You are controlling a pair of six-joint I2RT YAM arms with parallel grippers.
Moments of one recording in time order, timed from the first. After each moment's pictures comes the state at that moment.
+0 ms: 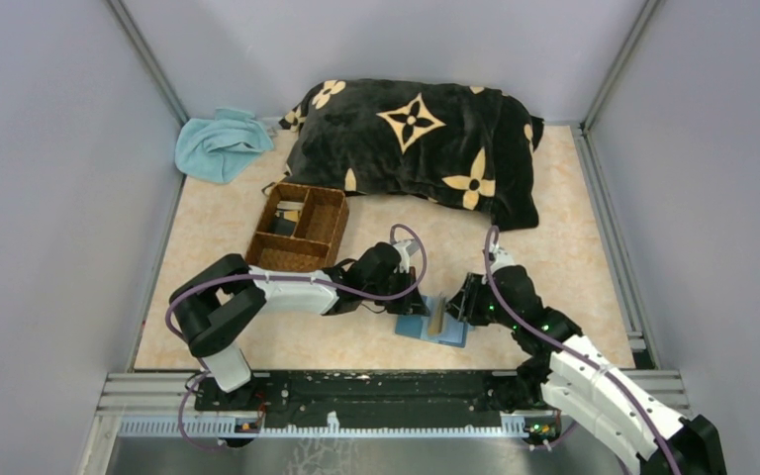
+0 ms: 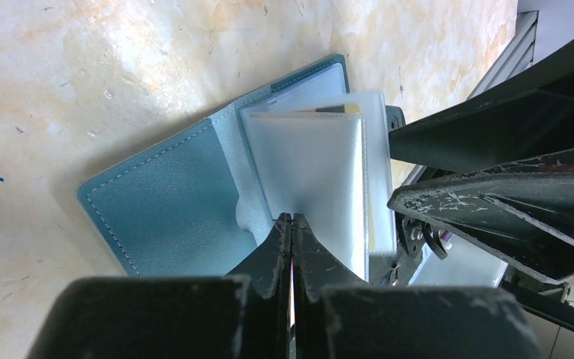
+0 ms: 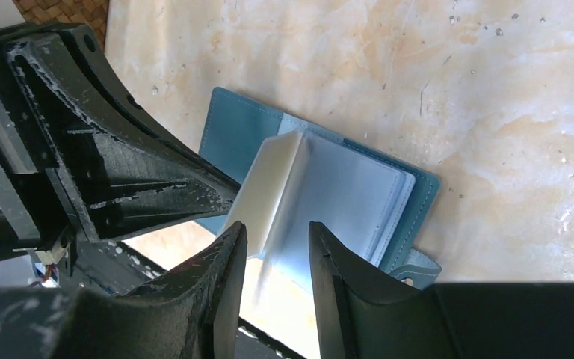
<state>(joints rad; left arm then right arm) -1.01 1.72 0.82 0.25 0.27 -0.84 0.56 0.60 0.30 -0.35 -0.14 0.68</state>
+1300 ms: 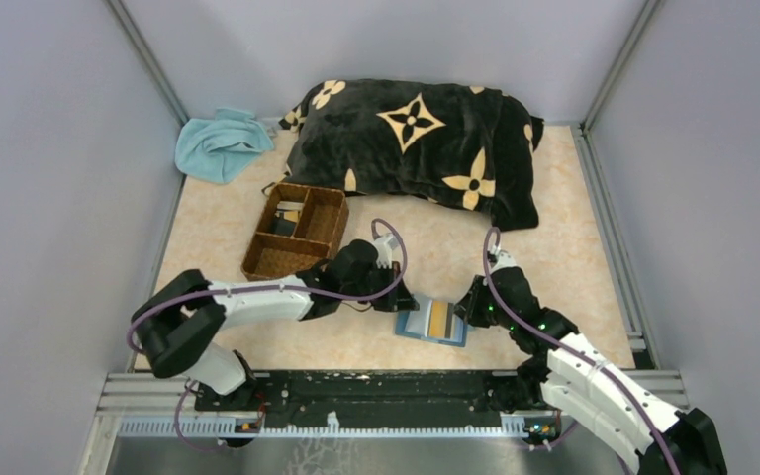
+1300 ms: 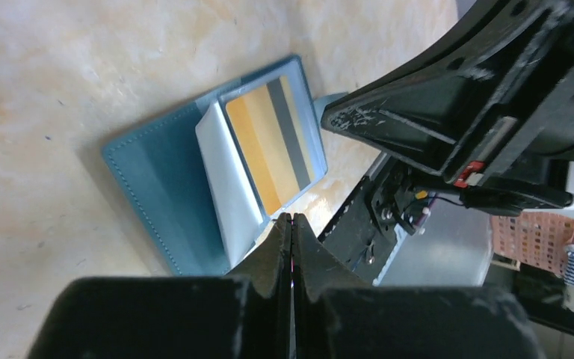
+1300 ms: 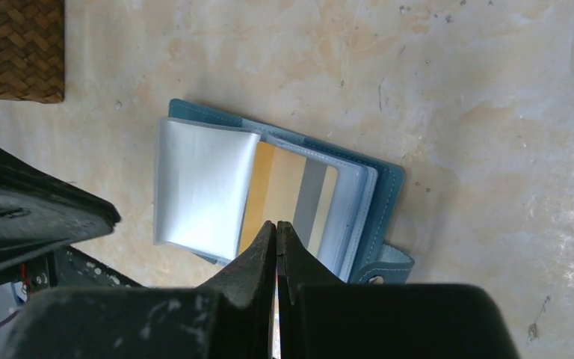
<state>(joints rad) -0.95 1.47 0.71 0.22 0.26 -0.81 0.56 0.63 0.29 -0.35 -0.07 0.71</state>
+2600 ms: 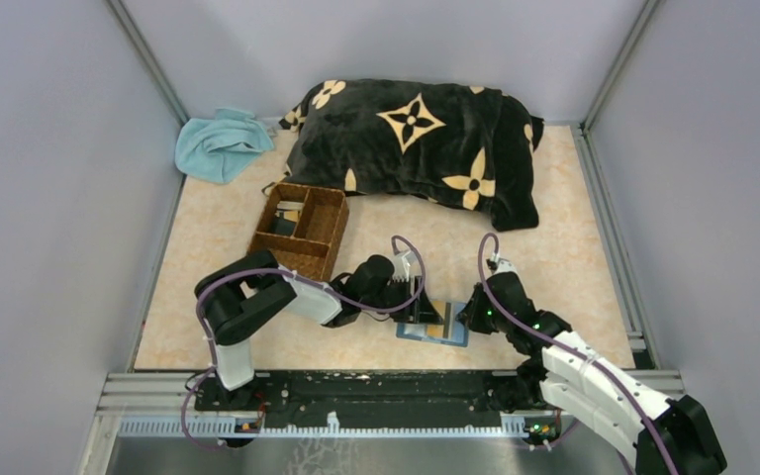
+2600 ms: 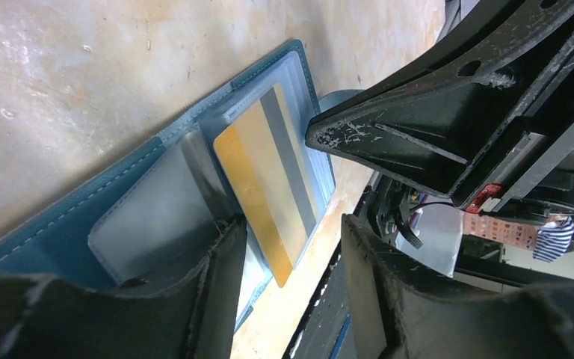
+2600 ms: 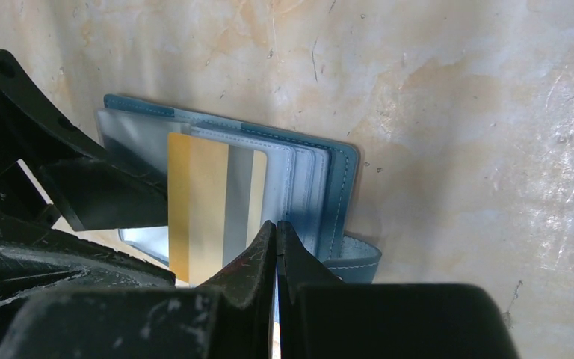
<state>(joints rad) -1.01 1.86 0.70 0.68 0.39 -0.93 0.56 0.70 0.22 -0.32 -0.03 0.74</state>
